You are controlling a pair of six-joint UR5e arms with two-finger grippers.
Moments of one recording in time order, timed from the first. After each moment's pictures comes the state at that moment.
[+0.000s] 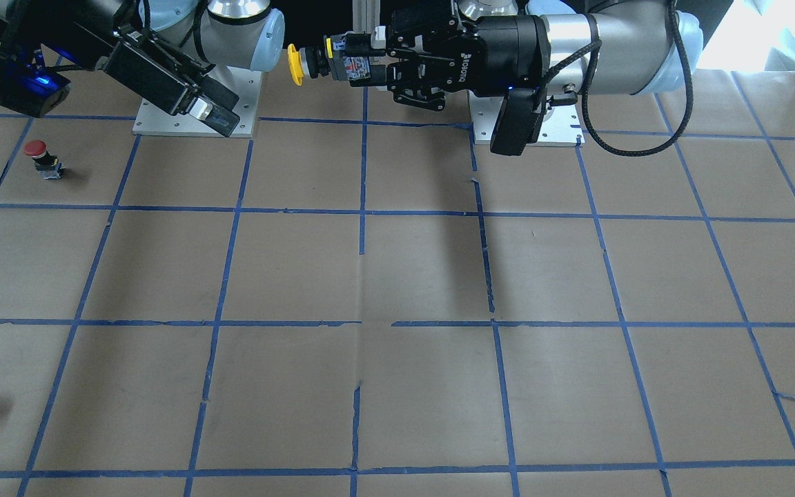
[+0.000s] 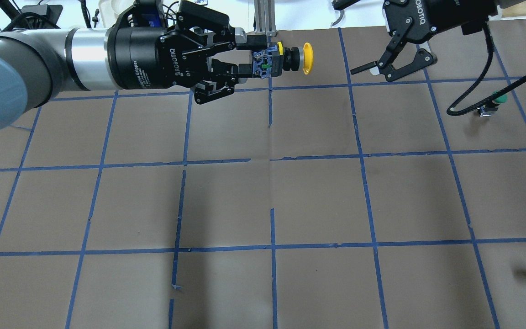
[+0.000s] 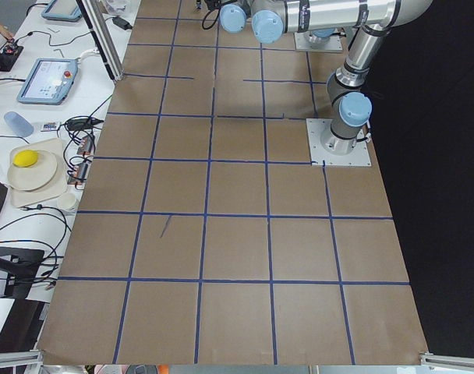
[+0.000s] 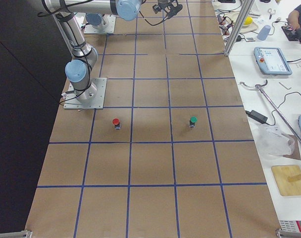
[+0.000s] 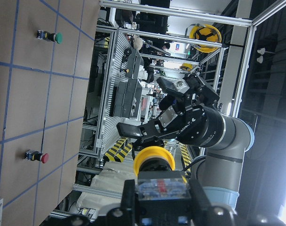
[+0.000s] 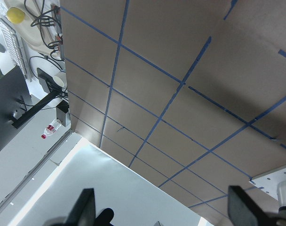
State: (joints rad) left arm -1.52 -1.54 -1.72 -2.07 0.08 0.41; right arm 1.40 -1.66 1.60 -1.54 -0.65 0.93
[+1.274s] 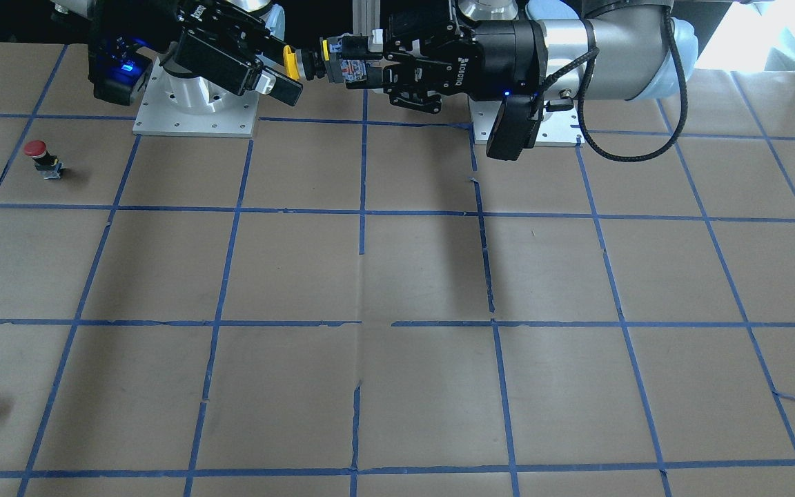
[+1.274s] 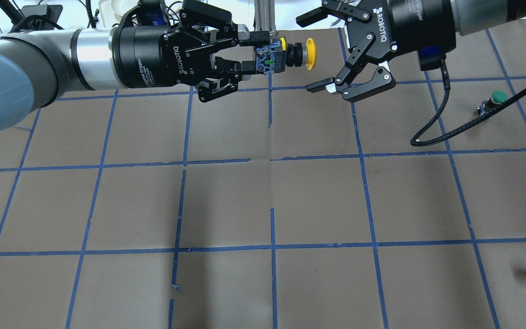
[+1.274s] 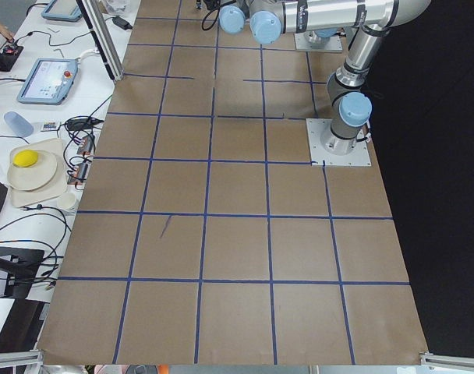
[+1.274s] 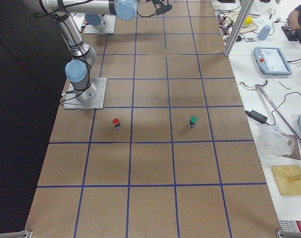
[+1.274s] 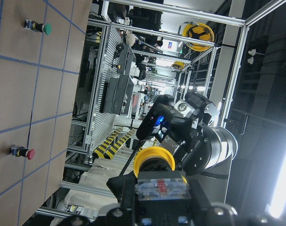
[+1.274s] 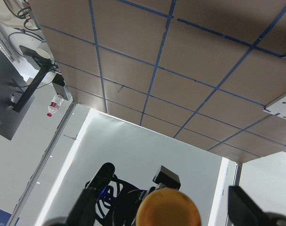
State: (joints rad) left arm -1.52 -1.55 -1.71 -2.06 0.05 0.40; right arm 1.46 -1.69 1.66 -1.53 -0.50 1.14
